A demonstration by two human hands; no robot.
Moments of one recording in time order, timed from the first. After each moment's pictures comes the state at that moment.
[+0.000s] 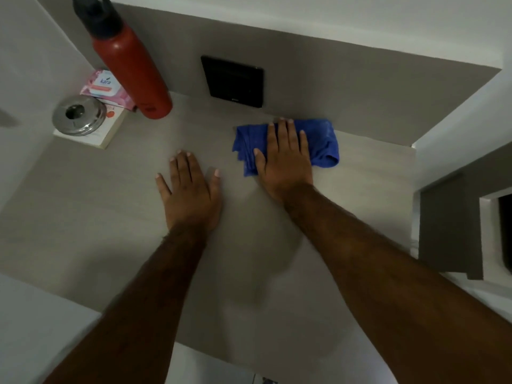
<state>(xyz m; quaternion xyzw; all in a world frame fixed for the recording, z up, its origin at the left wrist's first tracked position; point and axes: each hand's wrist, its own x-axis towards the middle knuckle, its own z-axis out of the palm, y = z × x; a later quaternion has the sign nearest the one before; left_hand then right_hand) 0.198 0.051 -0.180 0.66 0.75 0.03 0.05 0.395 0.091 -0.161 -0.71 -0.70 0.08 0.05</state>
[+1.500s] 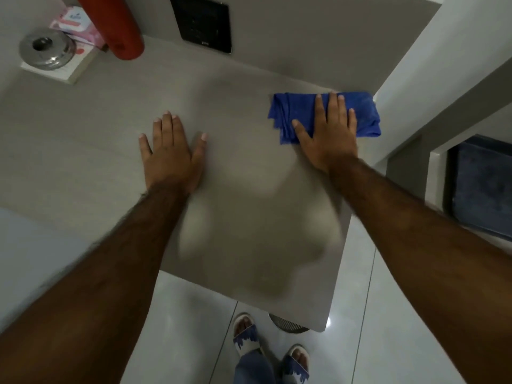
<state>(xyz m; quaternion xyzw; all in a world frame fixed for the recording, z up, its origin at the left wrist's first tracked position) 0.232 -0.008 -0.184 0.66 0.75 0.06 0.04 0.541 0.005 -0.163 -0.75 -0.65 0.08 0.05</state>
